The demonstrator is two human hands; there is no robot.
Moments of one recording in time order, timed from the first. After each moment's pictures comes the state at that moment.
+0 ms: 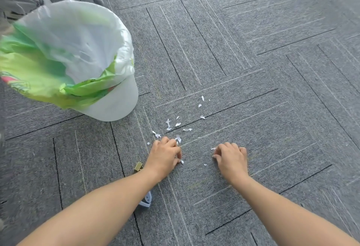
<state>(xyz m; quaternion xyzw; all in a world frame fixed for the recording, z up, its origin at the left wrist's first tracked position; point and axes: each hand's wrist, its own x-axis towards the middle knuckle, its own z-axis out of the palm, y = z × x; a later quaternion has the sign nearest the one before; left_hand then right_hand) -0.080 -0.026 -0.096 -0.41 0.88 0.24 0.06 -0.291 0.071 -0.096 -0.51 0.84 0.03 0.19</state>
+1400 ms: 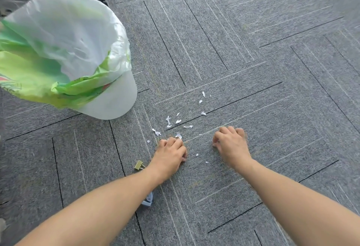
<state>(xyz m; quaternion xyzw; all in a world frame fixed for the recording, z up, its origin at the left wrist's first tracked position) -0.083 -0.018 -0.109 -0.34 0.91 0.21 0.12 -0.309 0.041 -0.091 -0.62 0.77 0.05 0.16</state>
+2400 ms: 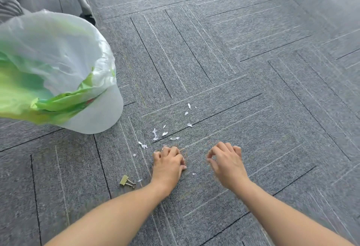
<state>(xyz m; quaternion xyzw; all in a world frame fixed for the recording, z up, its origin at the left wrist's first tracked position) -0.128 0.000 -0.105 -0.44 0.86 0.26 0.05 -0.315 0.075 -0.068 -0.58 0.80 0.01 0.18</state>
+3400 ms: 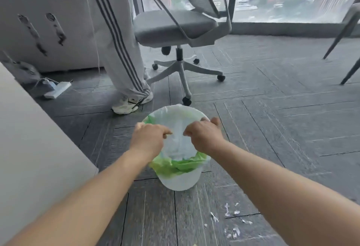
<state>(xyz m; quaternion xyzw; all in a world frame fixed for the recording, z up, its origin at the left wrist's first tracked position) 0.070 -0.203 0.180 -0.64 0.77 0.06 -0.05 -0.102 -0.218 0.156 -0.77 0.63 -0.07 0.08</state>
